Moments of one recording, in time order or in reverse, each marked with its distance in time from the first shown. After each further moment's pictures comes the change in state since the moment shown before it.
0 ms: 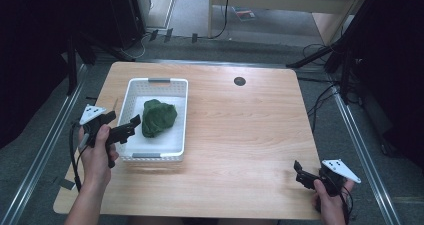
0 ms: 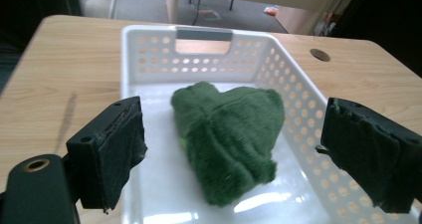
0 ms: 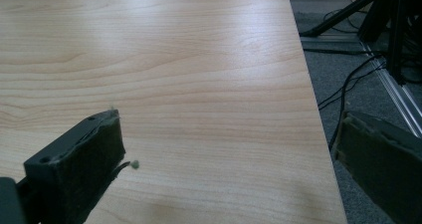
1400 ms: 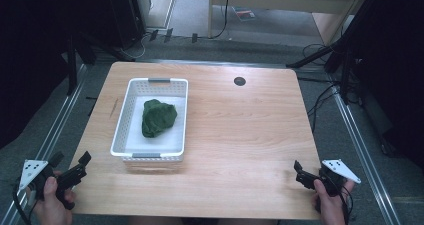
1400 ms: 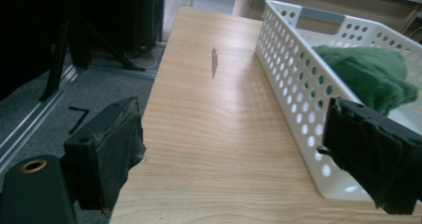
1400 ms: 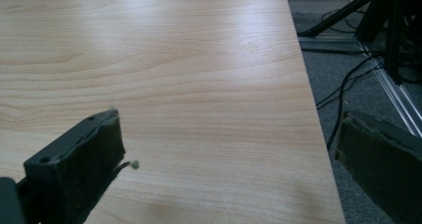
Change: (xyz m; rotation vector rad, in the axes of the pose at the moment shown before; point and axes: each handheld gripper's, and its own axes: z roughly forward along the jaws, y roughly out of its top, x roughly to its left) left arm 0.097 -0.108 -0.080 -0.149 0.198 -0.072; right arm 0.000 0.000 0.000 0.000 -0.008 0.000
